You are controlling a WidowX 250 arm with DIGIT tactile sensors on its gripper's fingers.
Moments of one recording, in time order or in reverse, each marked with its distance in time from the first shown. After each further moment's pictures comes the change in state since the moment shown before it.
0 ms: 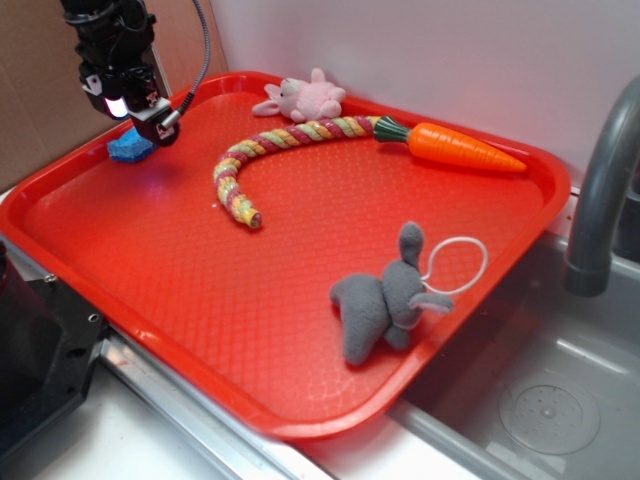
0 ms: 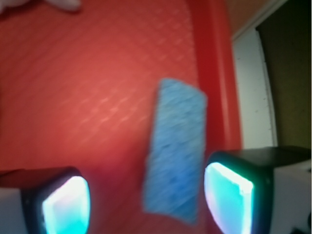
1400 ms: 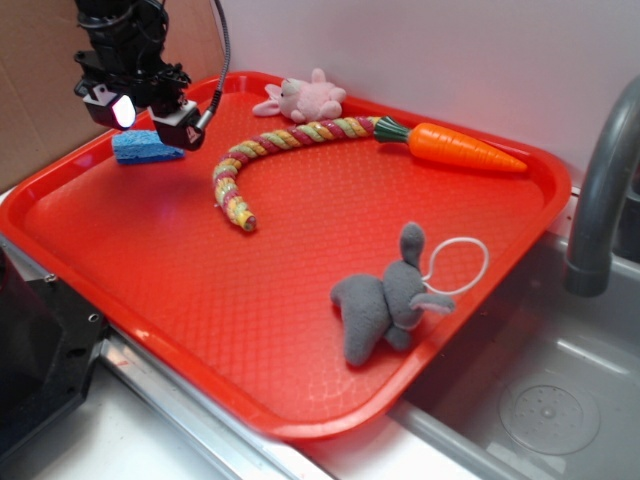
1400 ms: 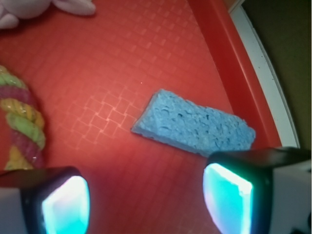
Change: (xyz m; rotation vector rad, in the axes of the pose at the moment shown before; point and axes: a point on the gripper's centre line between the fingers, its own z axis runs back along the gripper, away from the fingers) arm -0.006 -0.059 0.014 0.067 0.000 0.201
